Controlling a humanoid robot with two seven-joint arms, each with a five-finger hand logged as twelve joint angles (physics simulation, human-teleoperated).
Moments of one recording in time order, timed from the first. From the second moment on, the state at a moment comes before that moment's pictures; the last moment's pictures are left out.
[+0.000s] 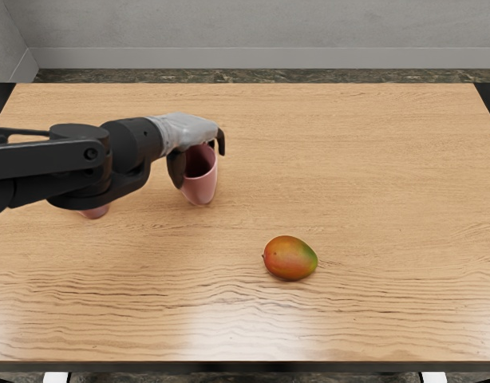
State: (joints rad) left arm -1.45 0.50 0.05 -1.60 1.16 -0.12 0.61; right arm -0.10 0.00 0.21 0.21 -0.21 -0.05 0.09
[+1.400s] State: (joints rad) left arm -1.46 0.80 -0.35 -1.65 0.97 -0.60 0.61; right arm -0.10 0.00 0.21 0.21 -0.21 -0.05 0.09
